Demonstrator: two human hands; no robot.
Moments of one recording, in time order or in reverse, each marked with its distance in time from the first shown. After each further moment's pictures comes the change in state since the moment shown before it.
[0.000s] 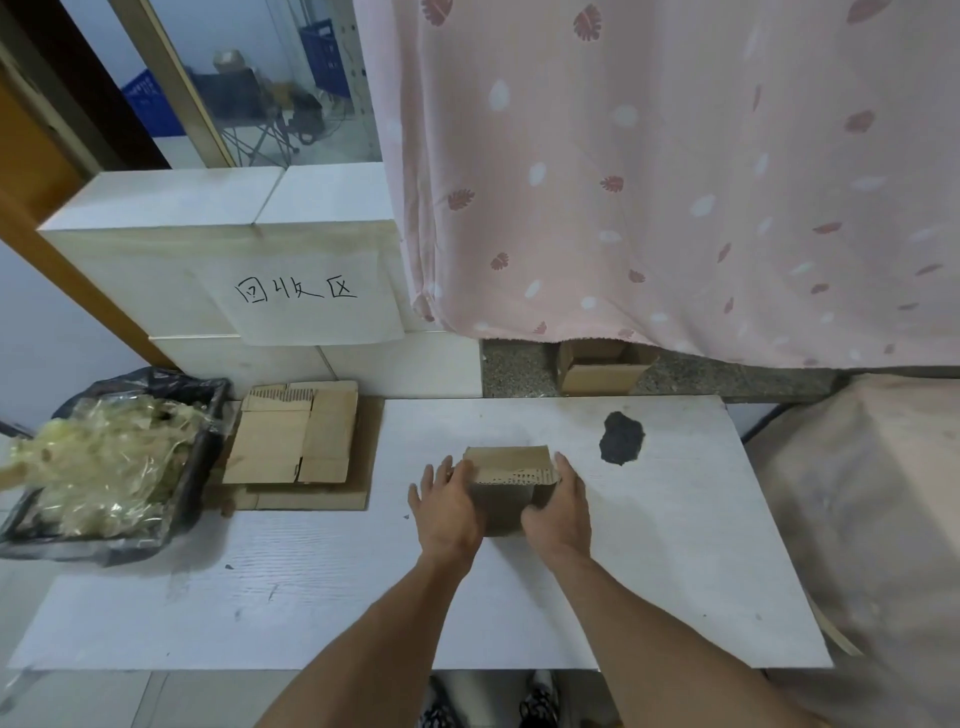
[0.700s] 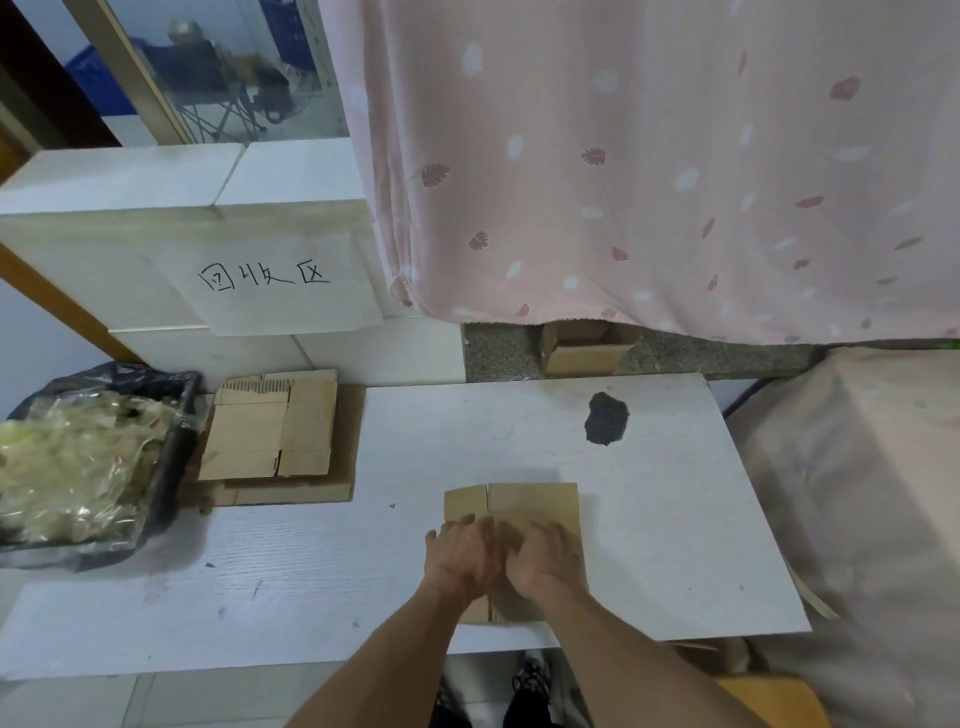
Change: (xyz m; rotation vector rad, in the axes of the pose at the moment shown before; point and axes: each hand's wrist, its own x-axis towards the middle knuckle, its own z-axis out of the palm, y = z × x) left_hand -0.035 0.002 0.034 0.140 -0.385 0.104; right_hand -0.030 0.040 0.017 -0.545 -0.237 0.061
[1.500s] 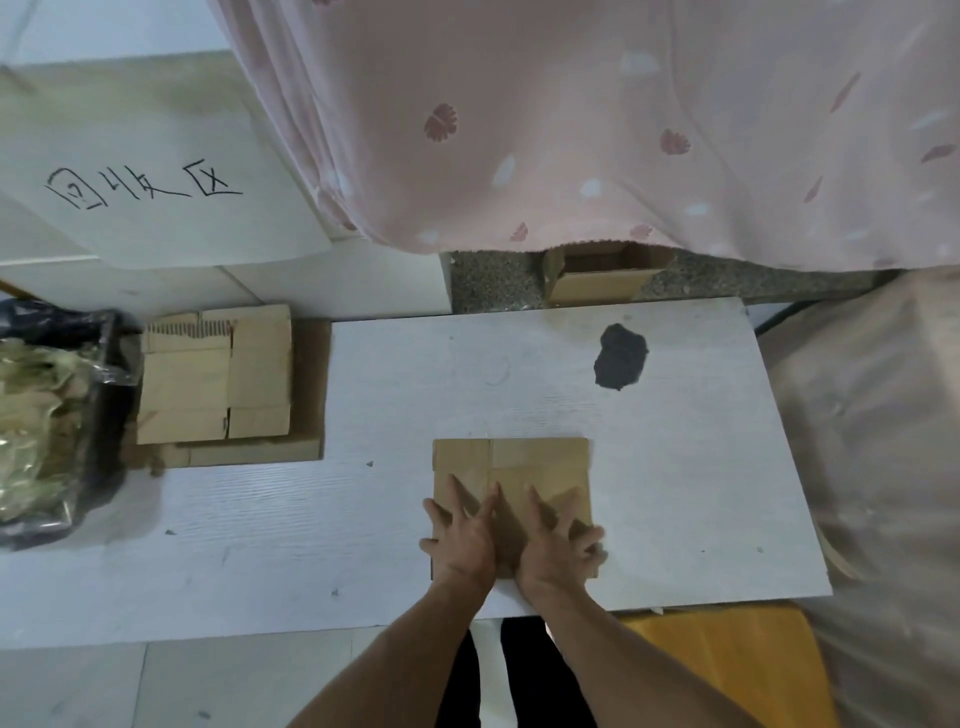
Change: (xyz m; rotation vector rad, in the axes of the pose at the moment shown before) left_hand 0.052 -0.004 0.096 0.088 -0.156 -0.237; right_hand 0.043 0.046 0.062 -0.009 -0.116 0.162
